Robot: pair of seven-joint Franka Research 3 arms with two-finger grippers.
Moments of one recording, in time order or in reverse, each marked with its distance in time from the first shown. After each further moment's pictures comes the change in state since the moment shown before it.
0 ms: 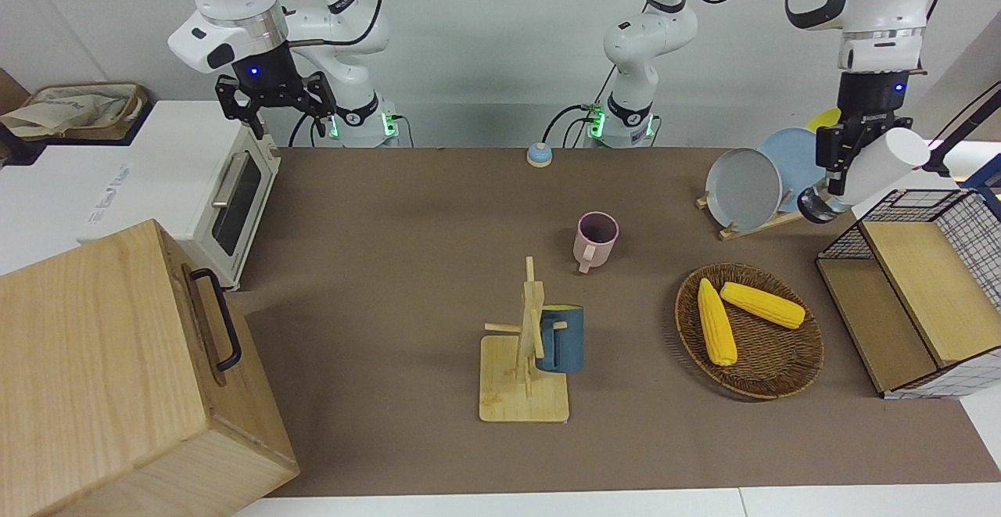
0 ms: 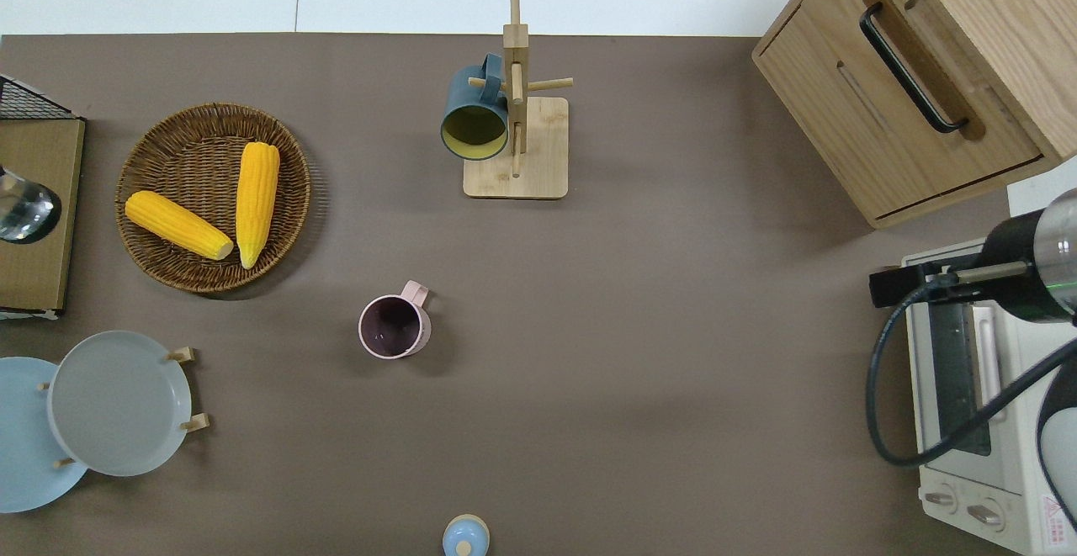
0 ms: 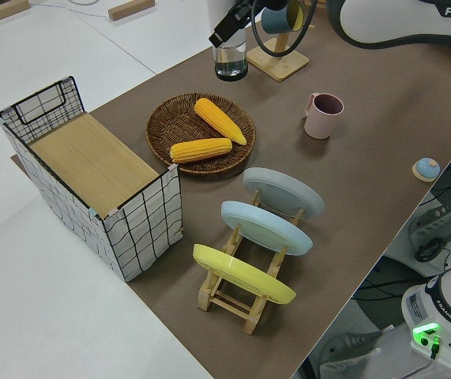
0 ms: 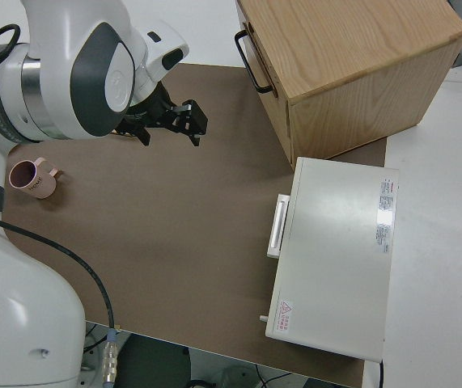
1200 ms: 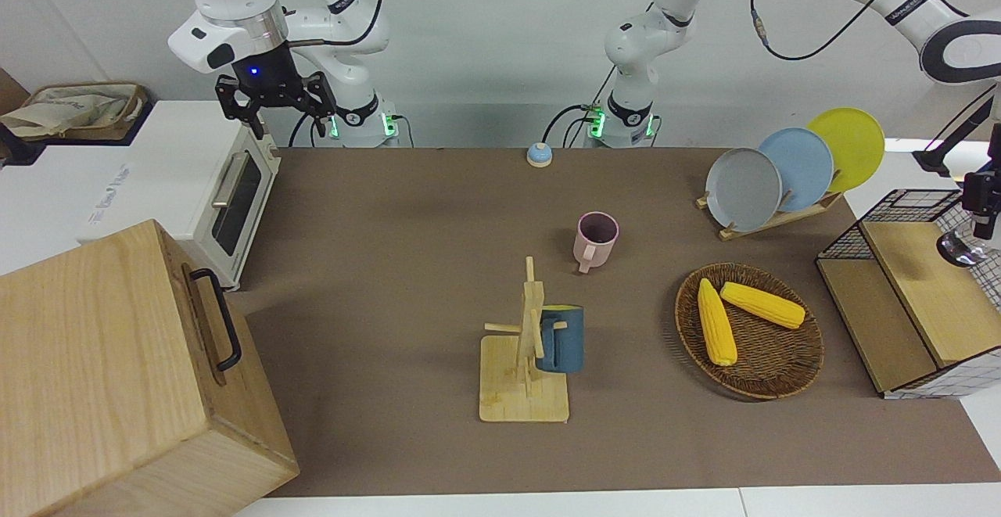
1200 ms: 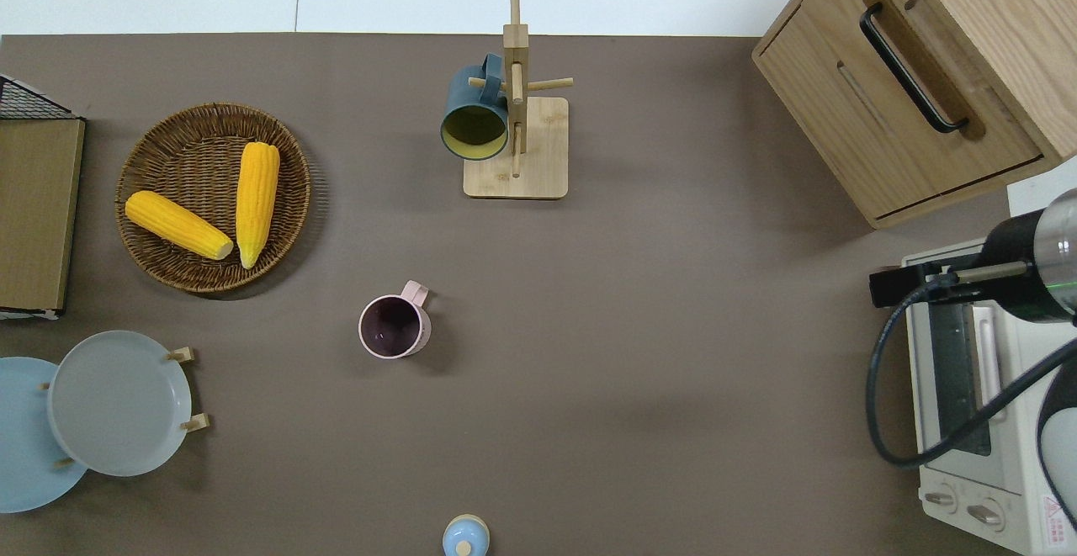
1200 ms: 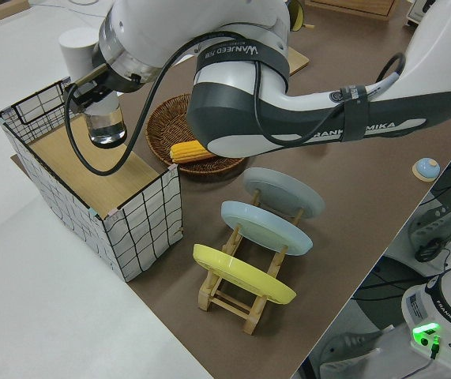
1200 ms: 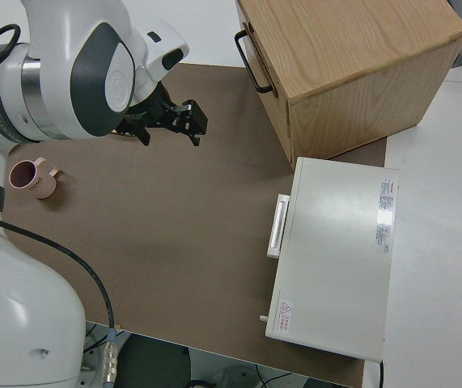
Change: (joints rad) left arm 0.057 0.434 0.295 0.367 -0.403 0.000 0.750; right arm 0.000 0.000 0.000 0.000 0.000 0.000 0.000
